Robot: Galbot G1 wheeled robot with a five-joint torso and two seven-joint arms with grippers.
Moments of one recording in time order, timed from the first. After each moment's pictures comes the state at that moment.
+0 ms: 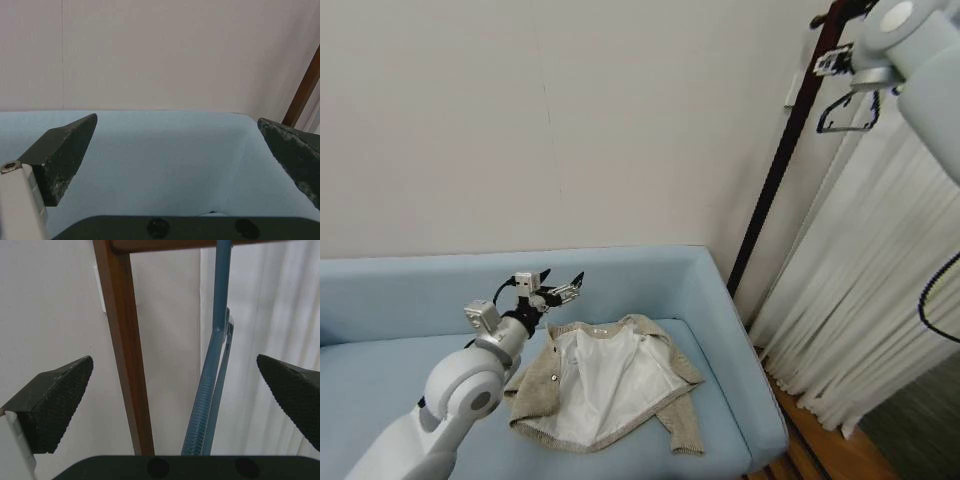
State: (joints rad) left arm 1.02 -0.88 -0.44 -2.30 -0.95 0.41 -0.31; right arm 0.93 0.81 -0.67 1.11 1.64 -0.65 1.09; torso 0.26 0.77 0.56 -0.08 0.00
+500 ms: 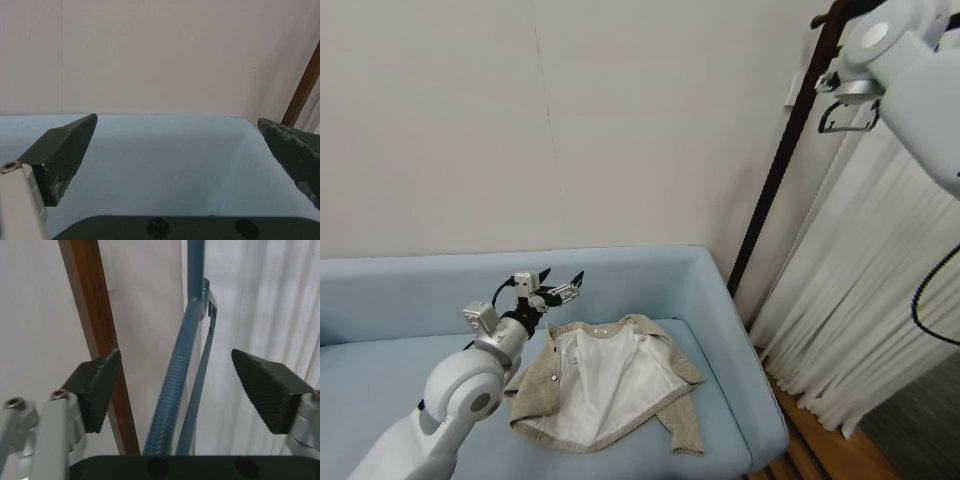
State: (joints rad) left arm 1.03 -0.89 -0.44 -2.31 -0.95 0.41 -0.30; right arm 0.91 0.82 -0.69 1.06 1.64 -0.62 1.11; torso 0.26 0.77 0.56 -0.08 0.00
